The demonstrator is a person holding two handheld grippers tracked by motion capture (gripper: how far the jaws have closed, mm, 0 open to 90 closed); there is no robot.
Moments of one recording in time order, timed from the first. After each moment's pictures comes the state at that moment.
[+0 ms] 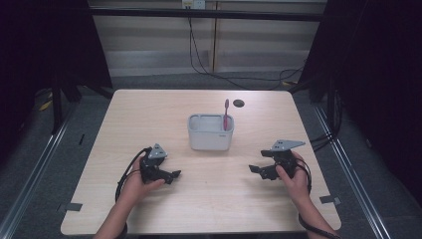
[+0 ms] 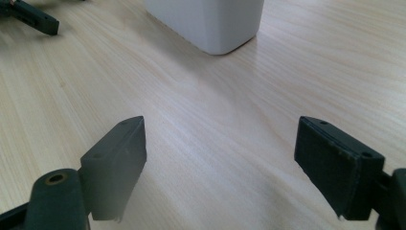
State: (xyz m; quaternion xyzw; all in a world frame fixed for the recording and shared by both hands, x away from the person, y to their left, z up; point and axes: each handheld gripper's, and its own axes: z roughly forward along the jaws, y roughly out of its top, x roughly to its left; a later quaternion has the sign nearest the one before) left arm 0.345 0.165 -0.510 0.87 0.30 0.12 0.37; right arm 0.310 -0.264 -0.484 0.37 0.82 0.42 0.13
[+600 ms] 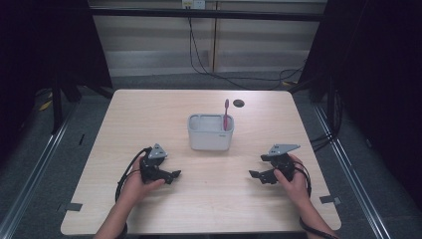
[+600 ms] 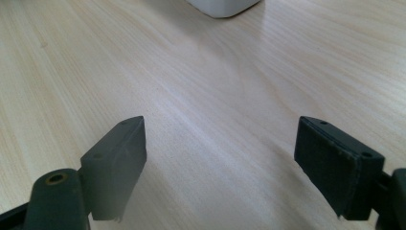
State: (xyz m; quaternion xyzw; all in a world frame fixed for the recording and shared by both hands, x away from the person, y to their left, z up) left arm 0.345 0.165 -0.510 0.87 0.30 0.12 0.37; right arm 0.308 -0.263 -0.499 0.36 0.84 0.38 0.12
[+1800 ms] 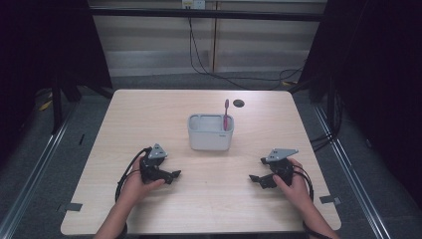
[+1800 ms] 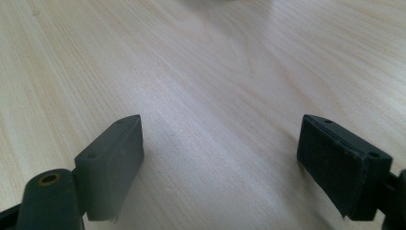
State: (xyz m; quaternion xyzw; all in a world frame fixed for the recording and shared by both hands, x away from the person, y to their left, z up) left arm 0.345 0.165 -0.510 0.87 0.30 0.12 0.37; right arm 0.302 -0.264 -0.512 0.34 0.85 0.37 0.14
